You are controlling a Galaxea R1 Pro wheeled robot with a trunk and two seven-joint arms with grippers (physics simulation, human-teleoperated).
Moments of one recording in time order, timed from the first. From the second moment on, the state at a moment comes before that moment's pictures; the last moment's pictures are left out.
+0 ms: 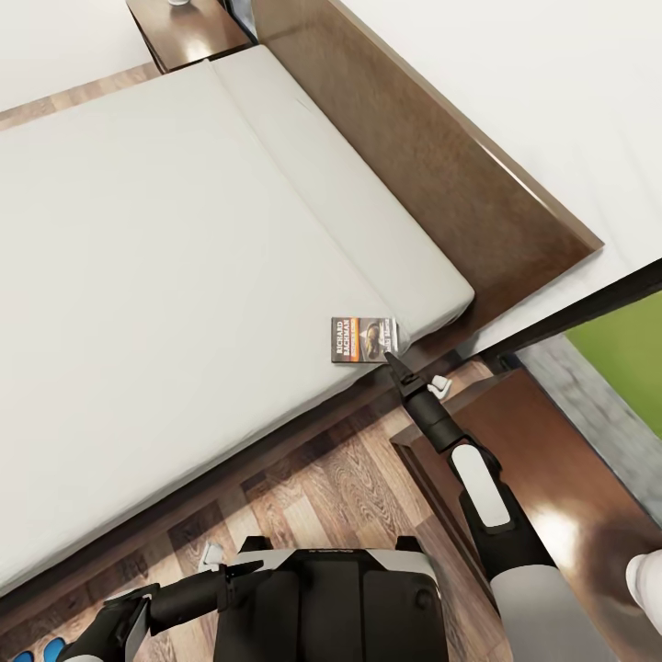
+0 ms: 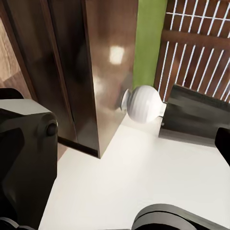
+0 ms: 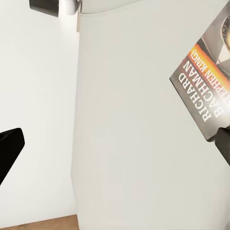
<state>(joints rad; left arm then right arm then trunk) -0.50 0.05 0.59 -0.43 -0.32 0.18 -1.46 -0.62 0.05 -0.01 -1.12 -1.03 0.30 0.50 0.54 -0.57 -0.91</state>
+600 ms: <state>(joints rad) -0.50 0.05 0.59 -0.43 -0.32 0.18 -1.46 -0.62 0.05 -0.01 -1.12 -1.03 0.30 0.50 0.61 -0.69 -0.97</state>
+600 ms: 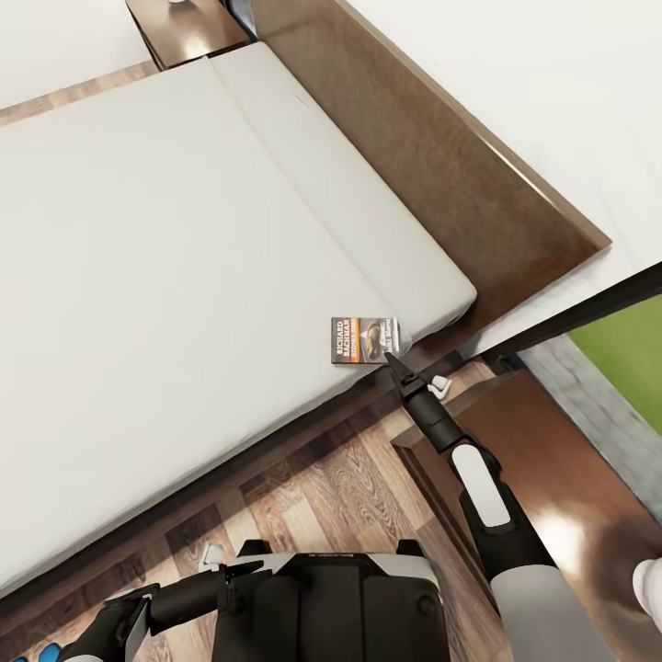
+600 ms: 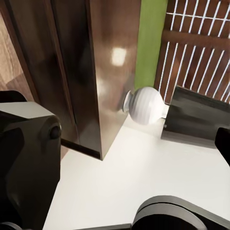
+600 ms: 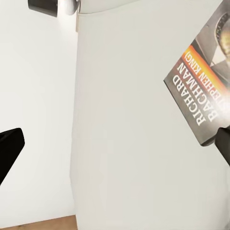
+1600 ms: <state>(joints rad) -0.50 0.05 0.59 -0.43 -0.32 0.18 -1.46 -0.62 0.05 -0.01 -1.13 -1.03 0.30 0.50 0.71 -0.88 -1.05</state>
